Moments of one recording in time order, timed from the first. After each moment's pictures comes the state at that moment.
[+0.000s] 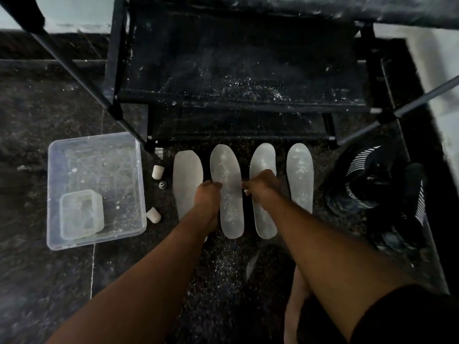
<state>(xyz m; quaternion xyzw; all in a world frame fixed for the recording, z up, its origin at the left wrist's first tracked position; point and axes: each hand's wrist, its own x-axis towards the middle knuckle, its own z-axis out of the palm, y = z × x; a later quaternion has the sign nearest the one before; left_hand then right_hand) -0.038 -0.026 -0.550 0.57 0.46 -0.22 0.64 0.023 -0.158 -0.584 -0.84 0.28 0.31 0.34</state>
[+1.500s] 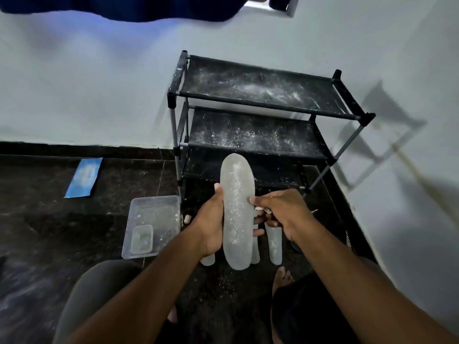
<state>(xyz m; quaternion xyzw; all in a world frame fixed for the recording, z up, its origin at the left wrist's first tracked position) -0.188 -0.003 -0.174 0.38 0.19 -0.25 0.87 -0.149 -0.158 -0.138 -0.77 0.16 0.18 0.59</state>
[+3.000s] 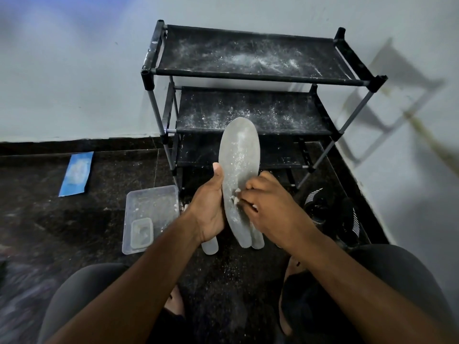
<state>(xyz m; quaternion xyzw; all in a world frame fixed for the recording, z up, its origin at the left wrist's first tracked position) -0.154 -0.006 -0.203 0.39 0.14 -0.23 0.88 -0.159 -0.155 -0.167 -0.92 -0.34 -0.09 0.20</state>
